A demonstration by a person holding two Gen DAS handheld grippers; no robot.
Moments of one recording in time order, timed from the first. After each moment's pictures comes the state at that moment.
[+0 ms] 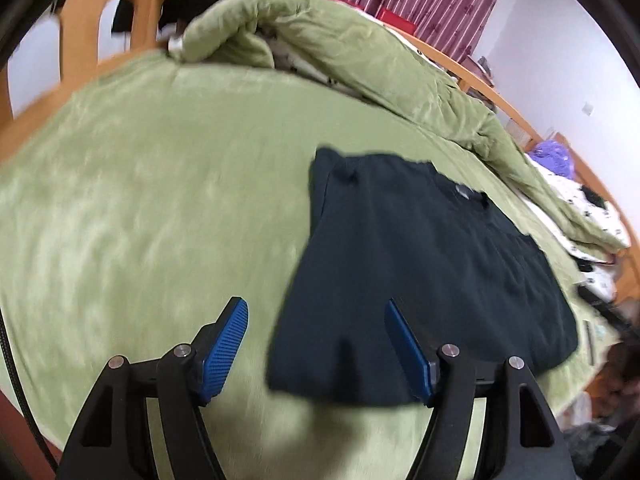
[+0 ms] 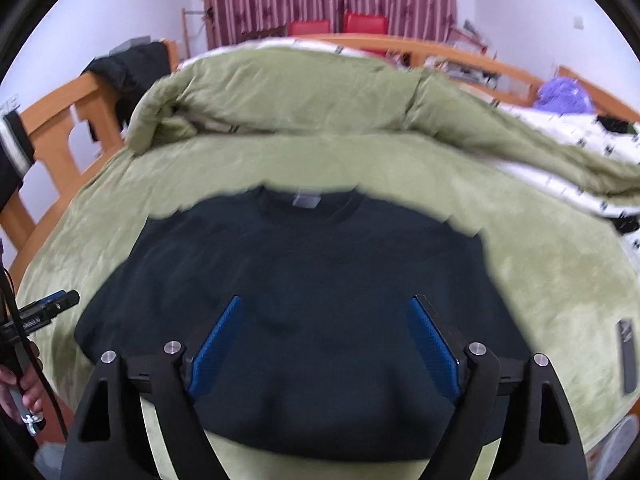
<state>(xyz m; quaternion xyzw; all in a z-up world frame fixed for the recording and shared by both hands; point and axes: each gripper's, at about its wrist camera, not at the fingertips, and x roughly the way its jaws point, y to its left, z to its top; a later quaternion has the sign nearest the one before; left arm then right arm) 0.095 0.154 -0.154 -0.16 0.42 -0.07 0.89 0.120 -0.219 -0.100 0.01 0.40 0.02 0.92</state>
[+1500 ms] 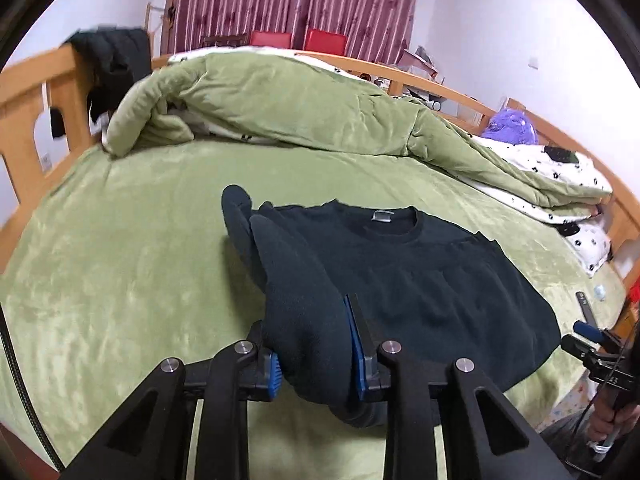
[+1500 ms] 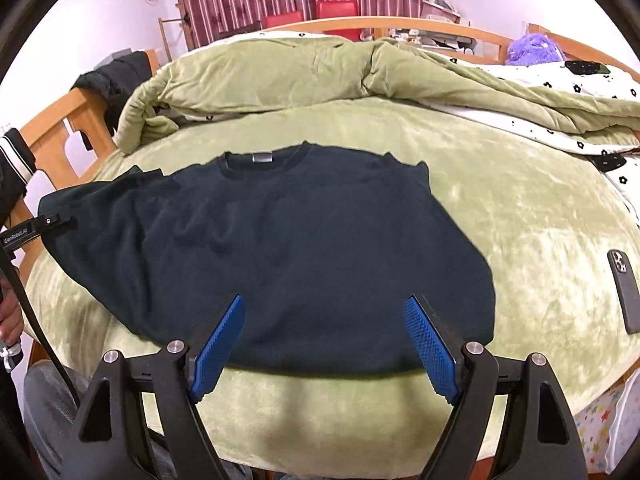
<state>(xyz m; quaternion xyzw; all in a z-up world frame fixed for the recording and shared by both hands) 0.119 0.011 -0.059 -0.03 0.35 -0.11 0.93 0.050 -0.326 -0.104 0.06 0.39 0.01 0.92</state>
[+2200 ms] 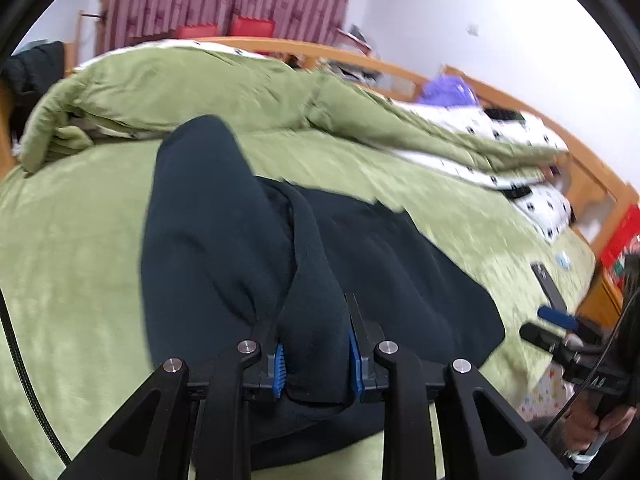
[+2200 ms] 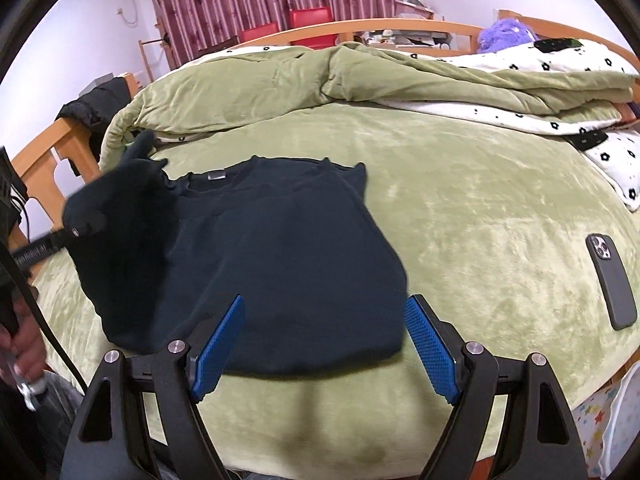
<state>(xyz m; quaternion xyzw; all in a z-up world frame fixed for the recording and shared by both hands) 0.106 -0.153 -0.097 -0.01 0.37 -0.22 0.90 0.039 -0.410 -0.115 0.09 0.39 -0.02 0.92</state>
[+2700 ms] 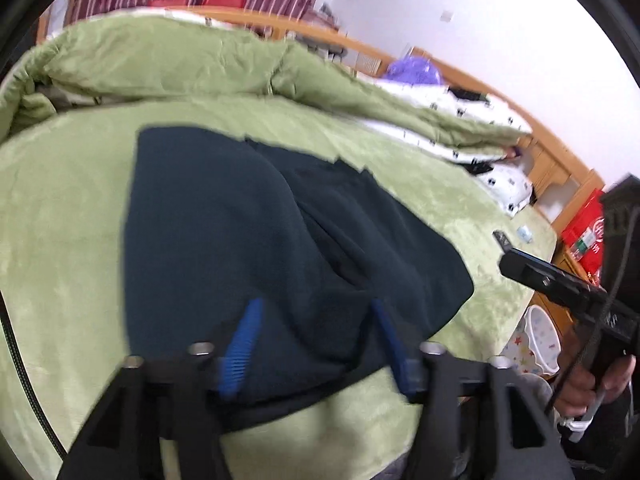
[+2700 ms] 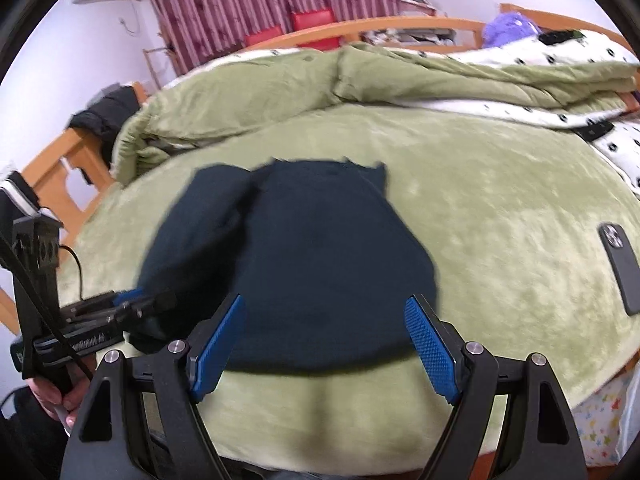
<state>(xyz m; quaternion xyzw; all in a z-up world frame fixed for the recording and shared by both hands) 0.080 -0.119 -0.111 -0.04 0.38 -0.29 0.88 0.039 -0.374 -0.097 0.12 0.37 0.02 0.92</state>
